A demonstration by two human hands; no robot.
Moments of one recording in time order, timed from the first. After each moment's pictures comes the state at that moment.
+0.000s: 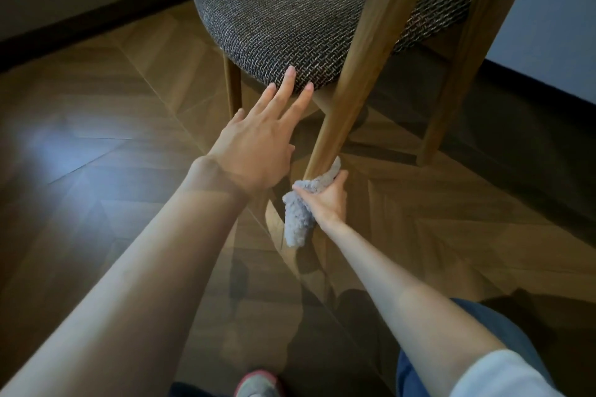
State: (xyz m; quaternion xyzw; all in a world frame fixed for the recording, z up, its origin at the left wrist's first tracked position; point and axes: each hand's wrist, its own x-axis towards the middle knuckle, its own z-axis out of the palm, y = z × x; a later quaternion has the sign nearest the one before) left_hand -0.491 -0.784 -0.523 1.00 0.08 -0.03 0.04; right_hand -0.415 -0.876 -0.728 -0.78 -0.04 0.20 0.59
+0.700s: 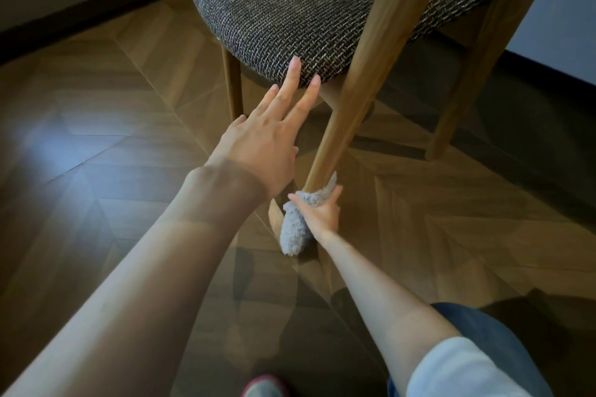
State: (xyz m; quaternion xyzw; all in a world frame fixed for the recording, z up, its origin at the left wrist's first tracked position) left_hand -0.489 -0.781 -0.533 1.00 0.07 -0.02 0.06; right_hand -0.426 -0.857 -0.773 -0.75 0.03 0.25 0.61
